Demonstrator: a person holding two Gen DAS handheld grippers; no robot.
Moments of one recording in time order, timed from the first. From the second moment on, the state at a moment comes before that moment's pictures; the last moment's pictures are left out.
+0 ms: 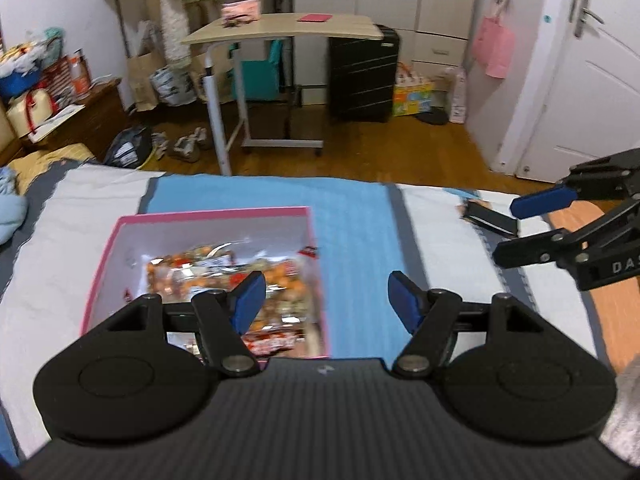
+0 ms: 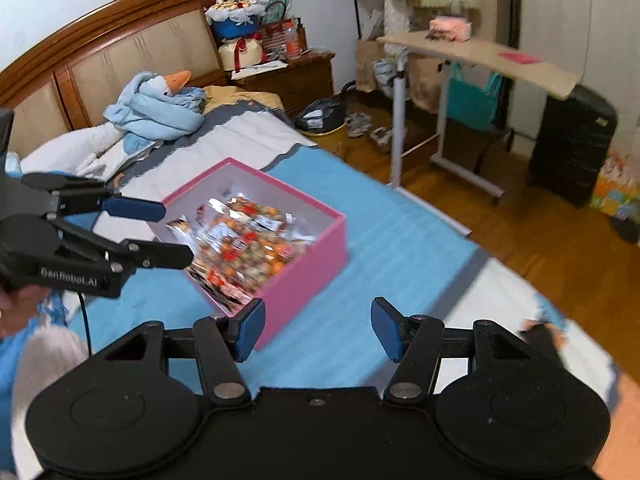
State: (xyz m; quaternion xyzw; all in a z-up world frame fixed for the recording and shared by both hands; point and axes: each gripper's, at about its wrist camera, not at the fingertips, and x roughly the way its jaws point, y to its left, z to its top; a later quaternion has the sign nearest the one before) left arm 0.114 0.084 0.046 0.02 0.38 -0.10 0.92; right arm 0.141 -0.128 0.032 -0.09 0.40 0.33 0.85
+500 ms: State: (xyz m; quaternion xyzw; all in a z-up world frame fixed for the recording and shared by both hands) left arm 0.146 -0.035 0.028 0.00 0.39 -0.23 0.89; right arm 0.158 -0.248 0.001 -0.06 0.37 0.26 0.89
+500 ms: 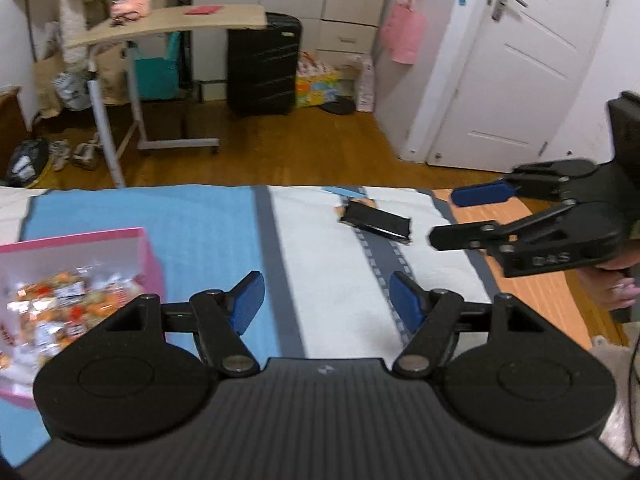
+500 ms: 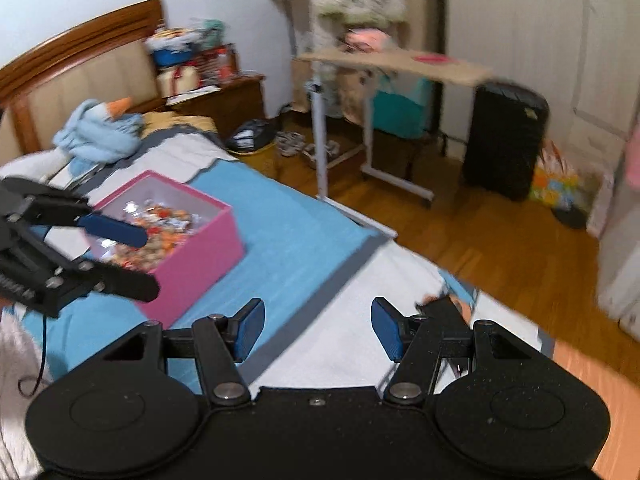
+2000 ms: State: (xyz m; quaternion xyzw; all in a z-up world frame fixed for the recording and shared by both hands) left arm 0.392 -0.203 -0.197 -0.07 0.47 -0.28 0.83; right arm 0.279 -0.320 -0.190 0.02 0.48 0.04 0.87
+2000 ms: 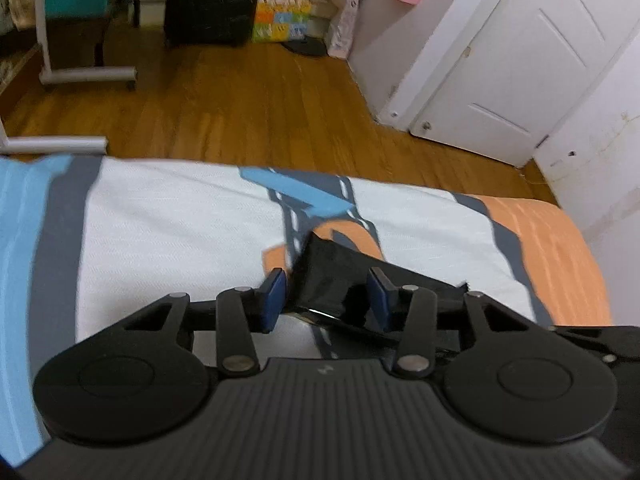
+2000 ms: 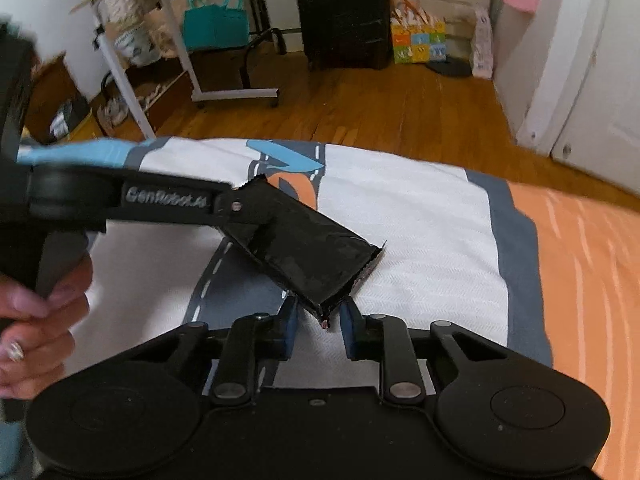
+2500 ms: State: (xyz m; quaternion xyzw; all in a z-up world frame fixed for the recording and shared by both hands) left arm 0.340 -0.180 -0.147 -0.03 0.47 -0.26 0.84; right arm 0.247 -0.303 -0.161 0.00 0.49 0.10 0.87
